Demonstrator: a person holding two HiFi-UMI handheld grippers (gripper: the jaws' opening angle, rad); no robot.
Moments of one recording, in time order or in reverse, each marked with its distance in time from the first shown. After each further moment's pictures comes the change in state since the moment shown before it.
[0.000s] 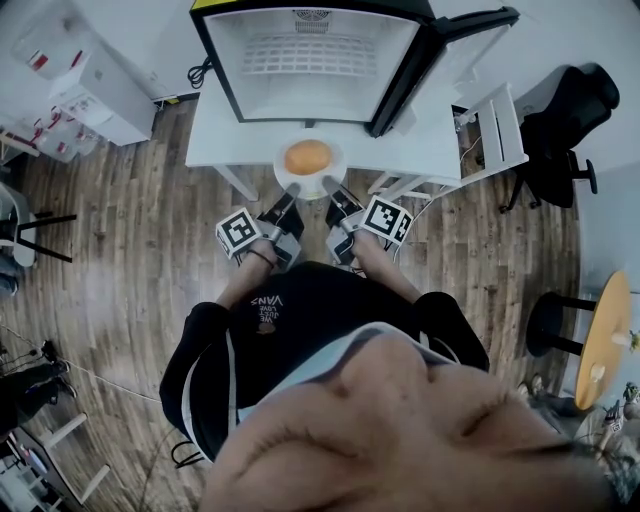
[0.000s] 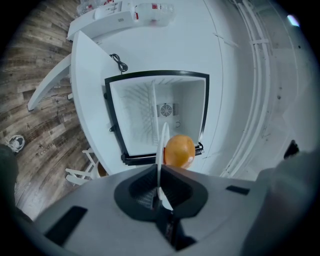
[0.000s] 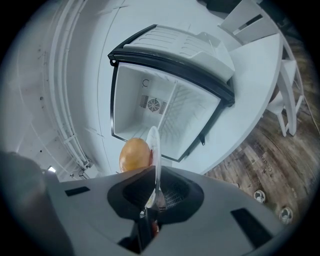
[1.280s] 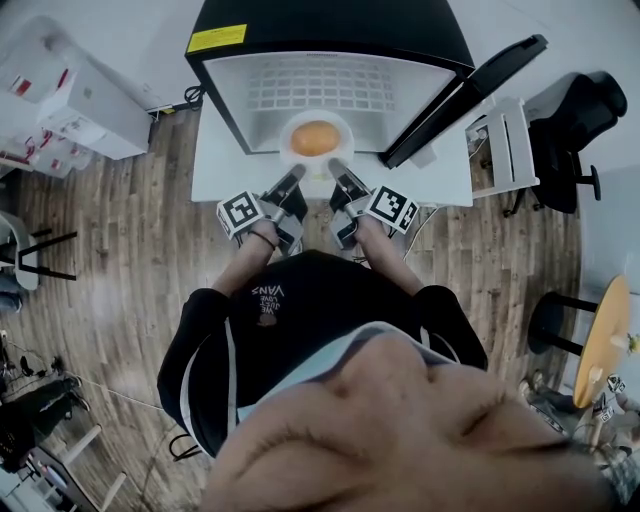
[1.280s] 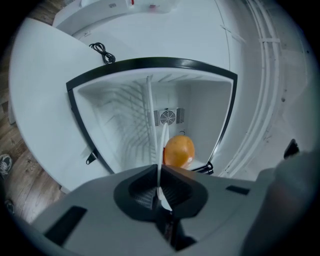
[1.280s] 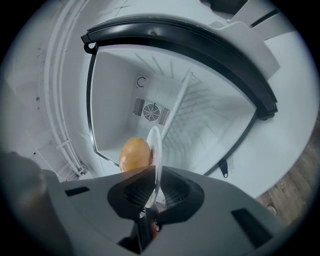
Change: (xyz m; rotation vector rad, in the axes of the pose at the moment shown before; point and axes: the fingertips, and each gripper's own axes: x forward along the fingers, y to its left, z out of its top) left arm 0.093 0.001 0.120 0.011 0.067 -0.034; right arm 0.117 0.000 0.088 -0.016 -0.081 -0.011
